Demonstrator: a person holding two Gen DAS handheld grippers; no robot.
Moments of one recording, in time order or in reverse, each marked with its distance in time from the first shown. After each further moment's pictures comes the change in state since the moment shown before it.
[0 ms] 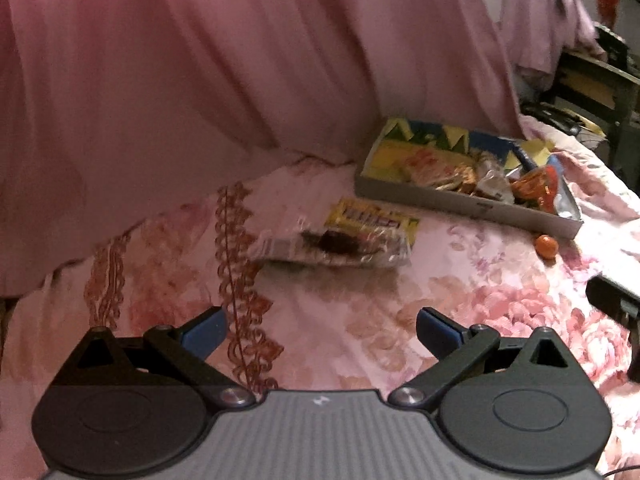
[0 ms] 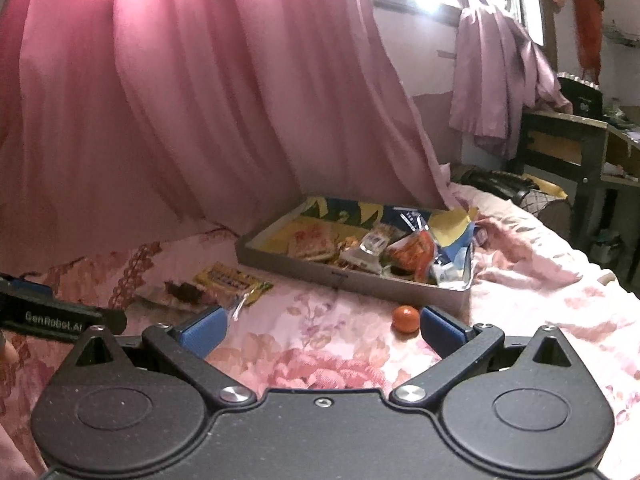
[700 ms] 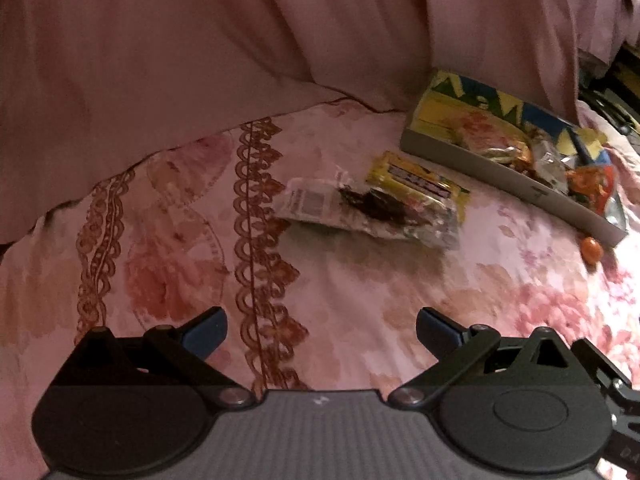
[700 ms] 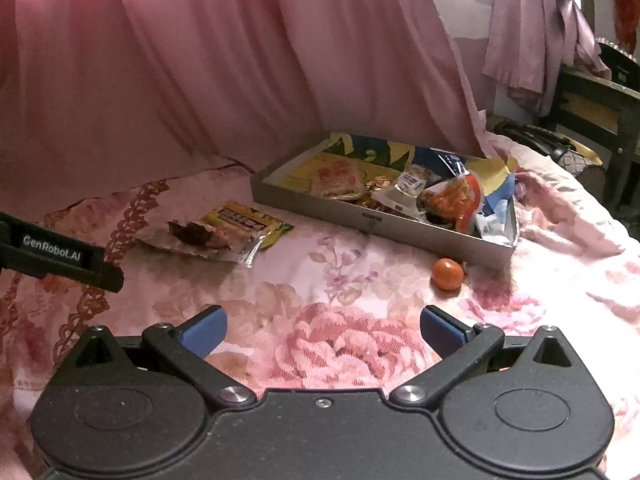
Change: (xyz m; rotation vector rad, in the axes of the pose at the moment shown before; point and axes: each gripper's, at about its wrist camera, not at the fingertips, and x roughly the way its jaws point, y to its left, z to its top) left arm 0.056 0.026 0.018 -0.112 0.199 0.034; right arm 0.060 0.020 -0.008 -0.042 0.169 0.030
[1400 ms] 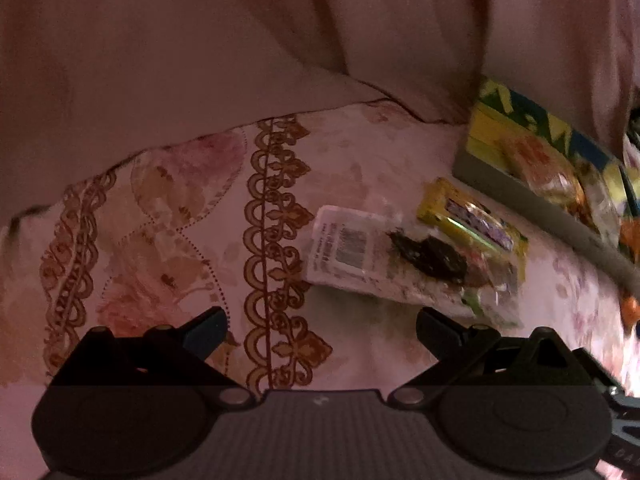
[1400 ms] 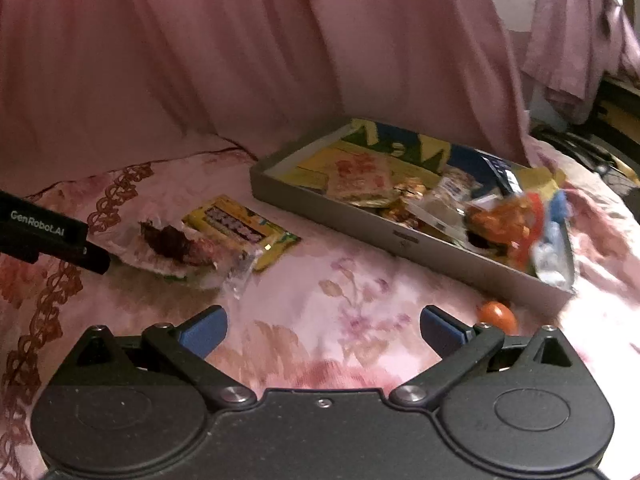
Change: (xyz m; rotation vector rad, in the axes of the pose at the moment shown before) left arm 0.071 0.038 0.042 -0.113 0.045 -0.037; right arm 0.092 0.013 0.034 -0.077 0.045 0.040
